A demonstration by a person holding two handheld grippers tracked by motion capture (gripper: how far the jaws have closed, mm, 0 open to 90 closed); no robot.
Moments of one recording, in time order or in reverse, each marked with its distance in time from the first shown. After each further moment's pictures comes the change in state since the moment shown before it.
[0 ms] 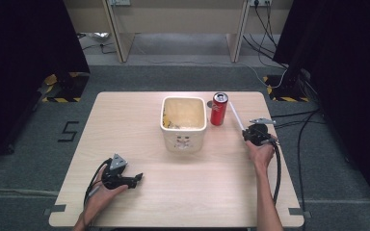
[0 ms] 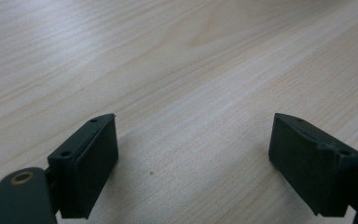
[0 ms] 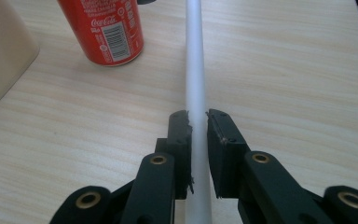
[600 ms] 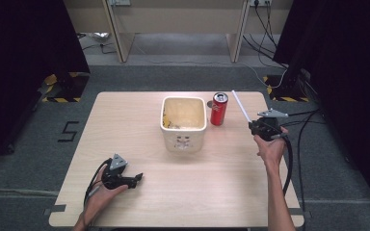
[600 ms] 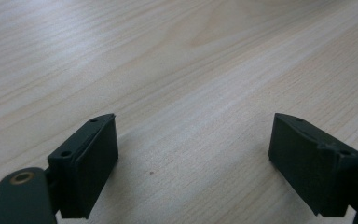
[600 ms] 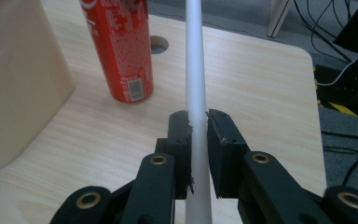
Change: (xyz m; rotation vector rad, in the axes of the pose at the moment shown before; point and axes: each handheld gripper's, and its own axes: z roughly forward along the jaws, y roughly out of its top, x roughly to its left) left arm 0.000 0.000 0.000 -0.001 0.000 0.000; right arm 0.000 0.033 -0.059 -0.086 0.007 -0.079
